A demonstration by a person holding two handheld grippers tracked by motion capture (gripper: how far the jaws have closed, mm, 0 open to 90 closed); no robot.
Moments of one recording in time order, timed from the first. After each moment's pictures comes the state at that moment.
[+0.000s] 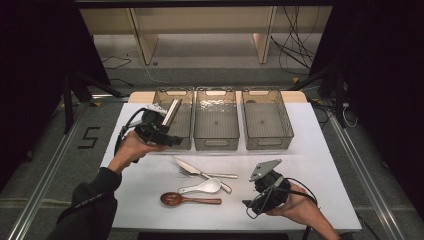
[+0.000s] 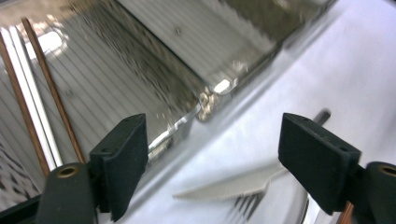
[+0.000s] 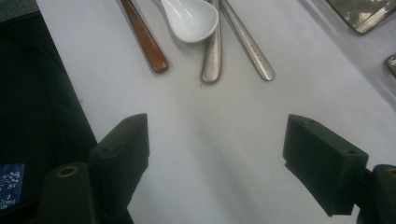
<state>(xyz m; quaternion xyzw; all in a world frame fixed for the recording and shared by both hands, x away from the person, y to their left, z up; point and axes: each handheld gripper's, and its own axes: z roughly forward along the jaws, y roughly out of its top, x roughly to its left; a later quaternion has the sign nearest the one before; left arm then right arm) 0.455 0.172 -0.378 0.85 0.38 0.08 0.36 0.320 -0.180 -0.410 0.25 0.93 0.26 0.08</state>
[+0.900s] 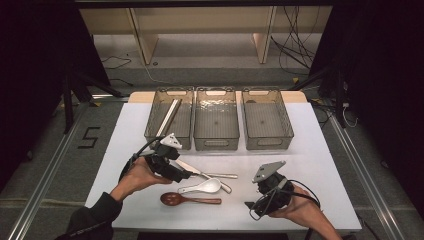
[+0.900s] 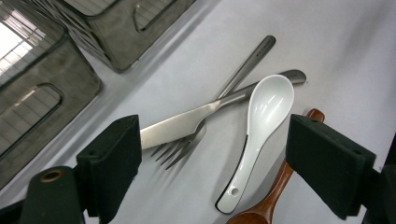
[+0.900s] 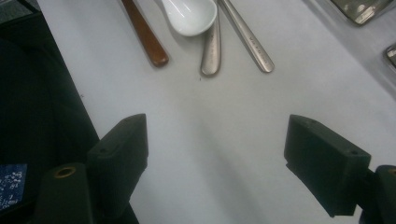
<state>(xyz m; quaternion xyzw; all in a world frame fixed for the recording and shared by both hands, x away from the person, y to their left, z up) 0.391 0.137 -0.406 0.90 0.30 0.06 0.32 0.317 -0.187 -0.412 0.26 0.93 0.26 0.08</state>
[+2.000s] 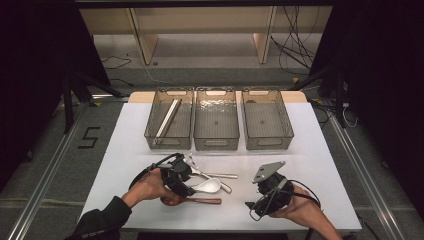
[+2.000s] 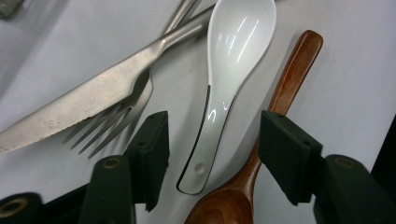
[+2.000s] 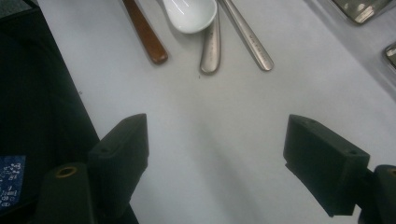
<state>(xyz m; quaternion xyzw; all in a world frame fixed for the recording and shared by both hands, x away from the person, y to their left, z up) 0.379 0.103 -0.446 0.95 0.23 0.01 0.20 0.316 -0.186 -0.412 0.26 0.93 0.26 0.08</state>
